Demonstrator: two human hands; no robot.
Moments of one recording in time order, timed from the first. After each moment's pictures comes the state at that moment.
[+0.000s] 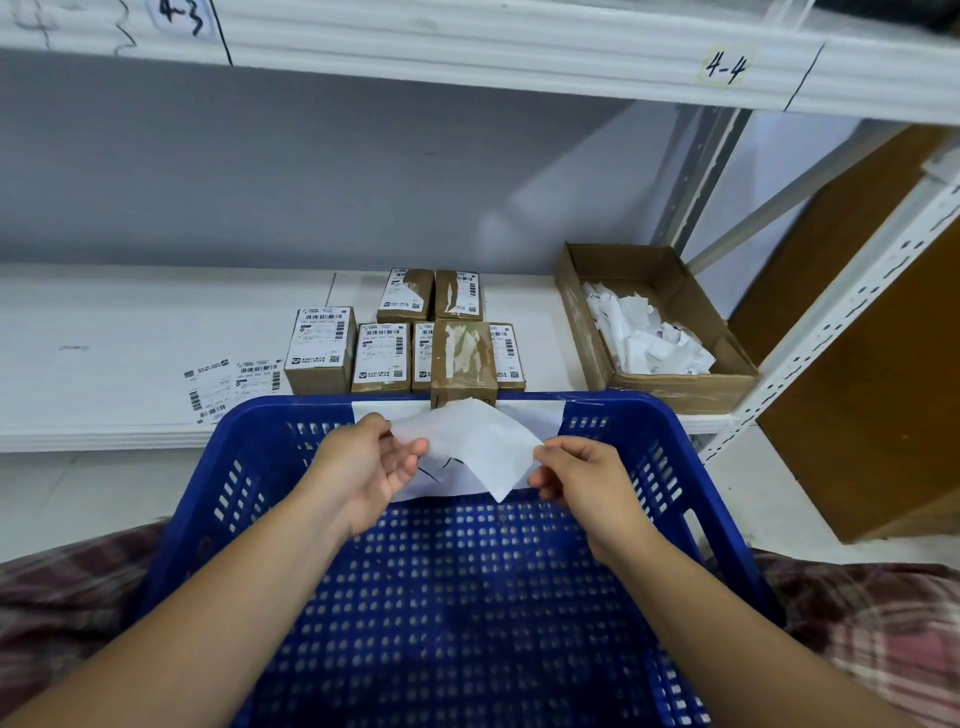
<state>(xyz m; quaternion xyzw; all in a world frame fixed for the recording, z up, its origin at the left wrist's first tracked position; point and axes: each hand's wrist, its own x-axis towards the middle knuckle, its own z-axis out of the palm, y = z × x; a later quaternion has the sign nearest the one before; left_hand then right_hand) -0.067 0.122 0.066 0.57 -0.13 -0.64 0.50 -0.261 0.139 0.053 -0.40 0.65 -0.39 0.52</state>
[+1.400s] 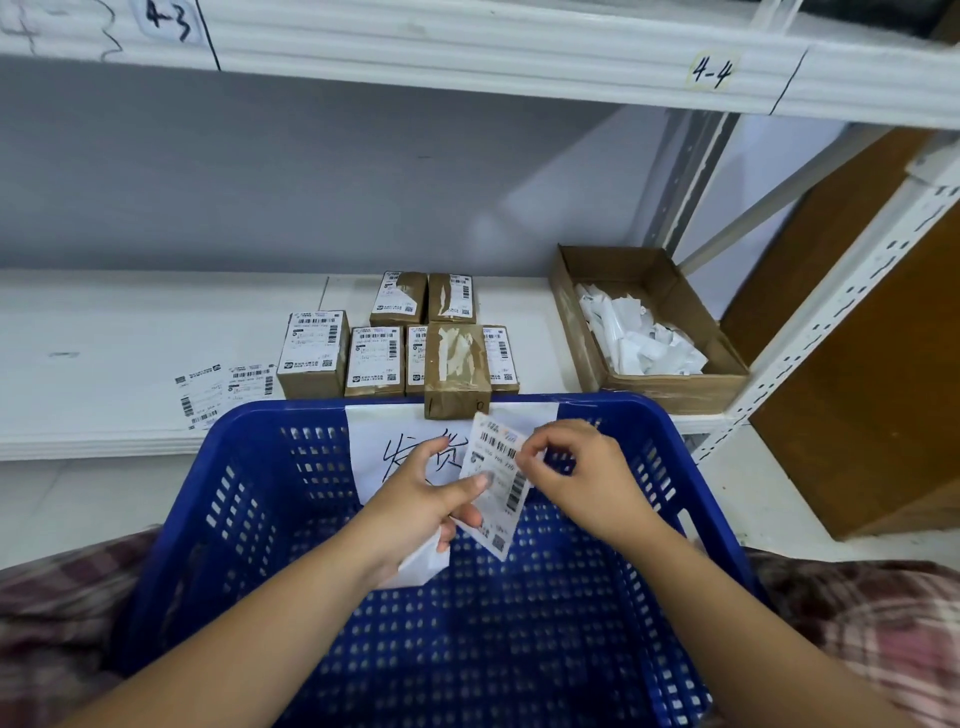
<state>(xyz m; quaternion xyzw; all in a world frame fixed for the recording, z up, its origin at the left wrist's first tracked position) -0.094 0.147 0.047 0.57 -0.45 -0.62 0.30 -0.282 0.129 0.046 -0.72 0.56 -0.30 0.27</state>
